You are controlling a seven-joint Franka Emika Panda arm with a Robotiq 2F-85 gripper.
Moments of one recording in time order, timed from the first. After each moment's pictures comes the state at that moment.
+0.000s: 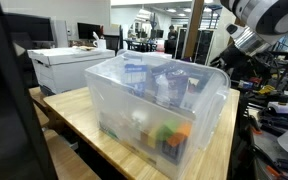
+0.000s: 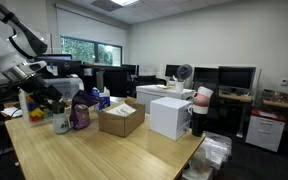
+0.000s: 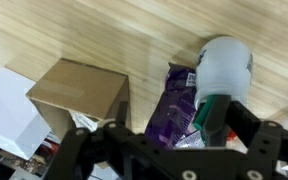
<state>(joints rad) -0.45 -0.35 0.98 -2.66 2.61 3.45 -2.39</state>
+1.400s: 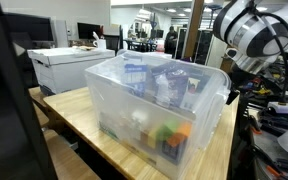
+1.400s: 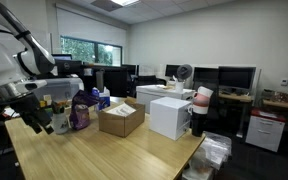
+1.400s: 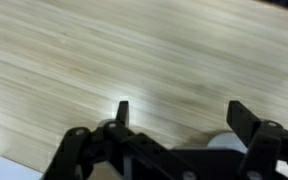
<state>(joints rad) -0.63 -0.19 1.06 -2.76 2.61 3.45 -2.37</state>
